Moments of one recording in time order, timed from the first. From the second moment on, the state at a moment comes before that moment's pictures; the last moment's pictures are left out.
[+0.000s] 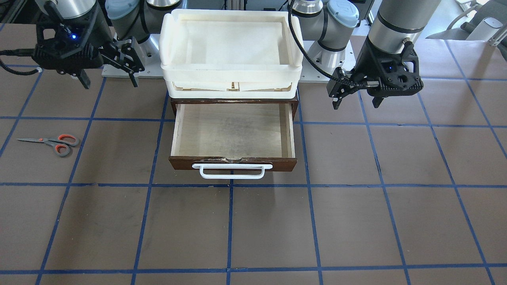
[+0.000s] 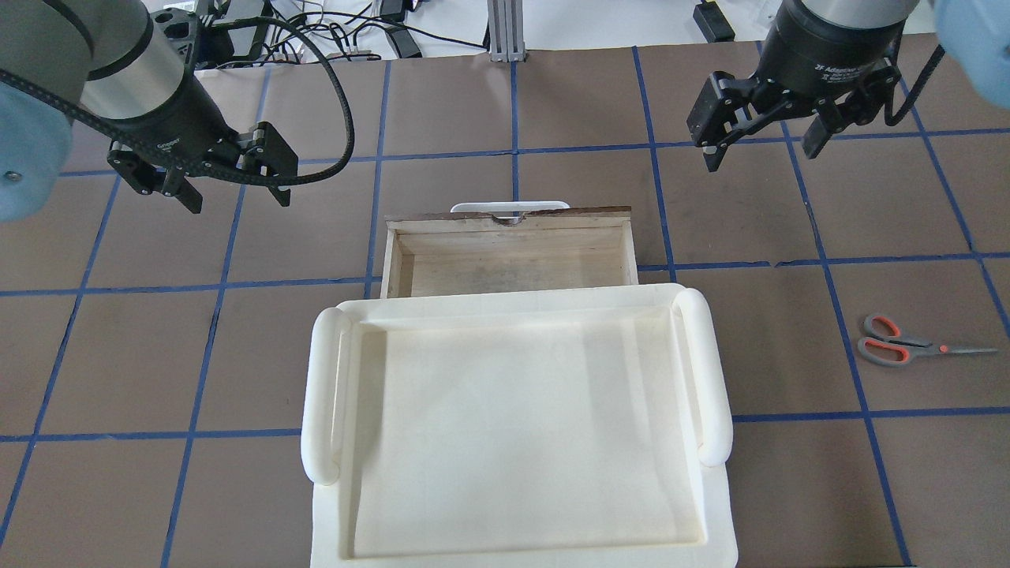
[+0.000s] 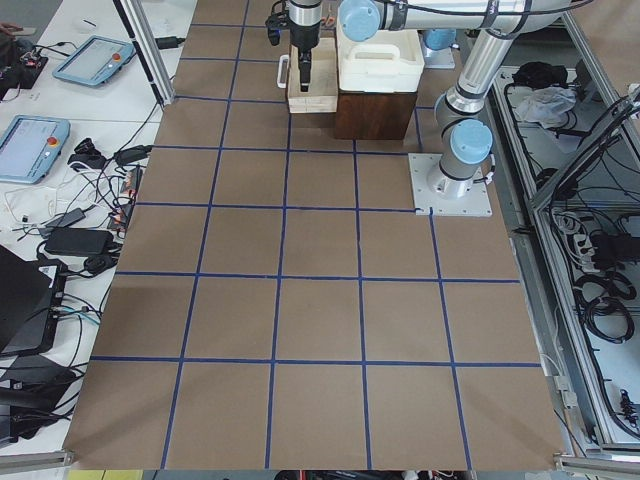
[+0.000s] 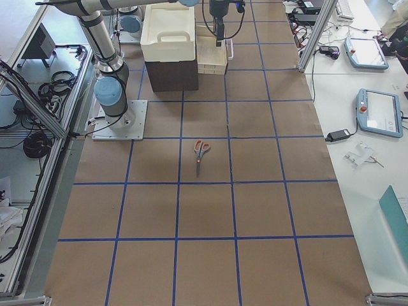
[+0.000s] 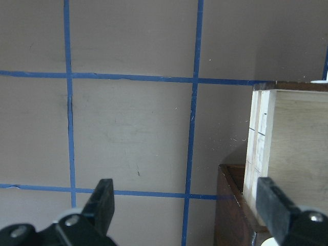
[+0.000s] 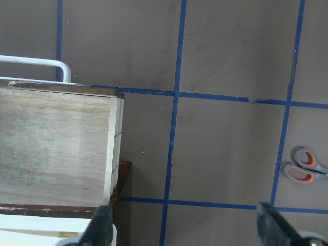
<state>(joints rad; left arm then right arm) -1.52 -1.53 -1.63 -1.51 1.60 -0.01 1.59 -1.59 1.48 -1.48 -1.58 -0.08</state>
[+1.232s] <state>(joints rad) -1.52 -1.53 -1.64 -1.51 1.61 0.00 1.53 -1.59 1.50 -1.49 -1.59 -0.44</state>
